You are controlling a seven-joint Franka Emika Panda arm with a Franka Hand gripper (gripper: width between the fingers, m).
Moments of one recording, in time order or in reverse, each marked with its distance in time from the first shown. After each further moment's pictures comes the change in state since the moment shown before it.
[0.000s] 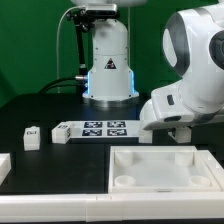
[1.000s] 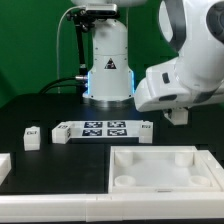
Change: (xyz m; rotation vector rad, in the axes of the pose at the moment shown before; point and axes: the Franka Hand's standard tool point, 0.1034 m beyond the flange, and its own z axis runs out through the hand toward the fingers) arm -0.032 0.014 -0.053 0.005 -0.028 0.000
